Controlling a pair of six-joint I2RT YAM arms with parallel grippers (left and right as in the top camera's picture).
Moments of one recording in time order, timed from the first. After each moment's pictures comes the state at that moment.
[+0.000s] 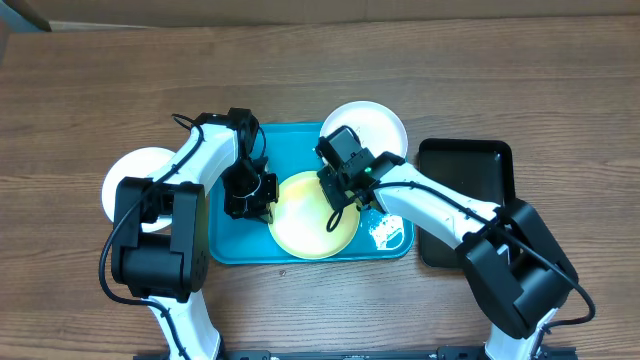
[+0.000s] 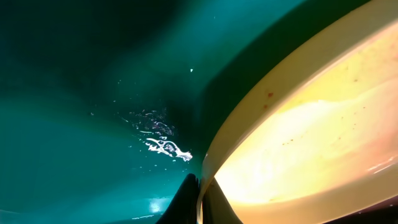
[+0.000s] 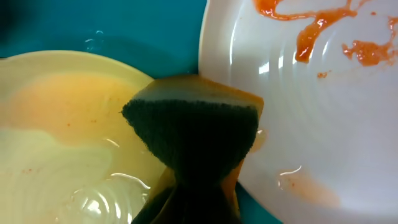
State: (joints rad) left arm -0.14 2.00 1.31 -1.15 0.29 -0.23; right arm 0.69 1.92 1.25 -0.51 0.02 0.20
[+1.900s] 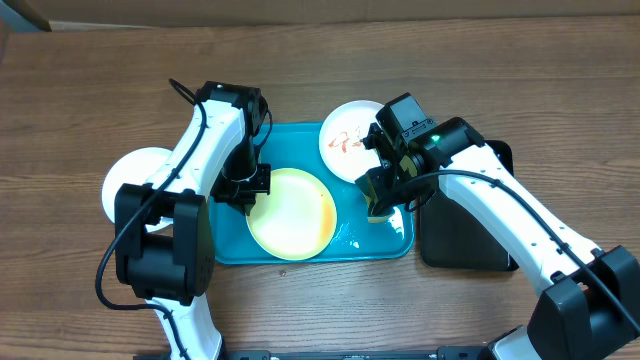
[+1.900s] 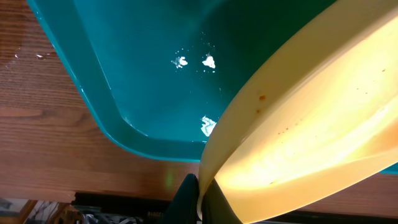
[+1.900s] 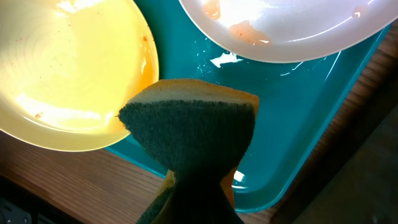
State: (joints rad) left arm -0.19 1.99 1.55 -1.49 0.01 -0.26; right arm 0.50 1.68 1.36 -1.06 -0.23 0.15
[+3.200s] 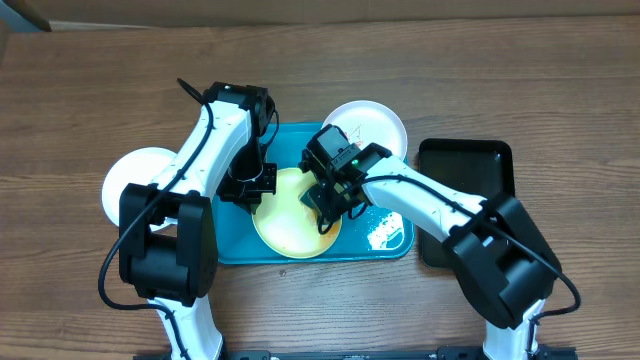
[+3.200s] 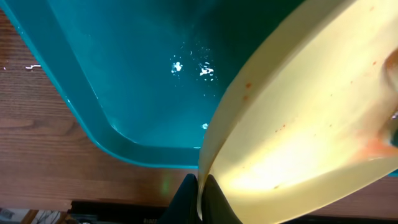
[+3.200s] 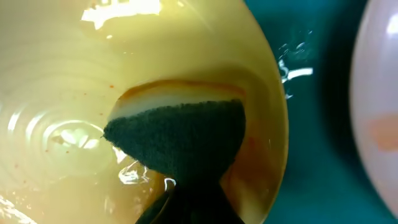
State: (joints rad) left arm -0.23 1.99 1.55 -1.47 0.02 -0.26; right arm 0.71 2.00 1.36 -0.66 -0.19 0.13
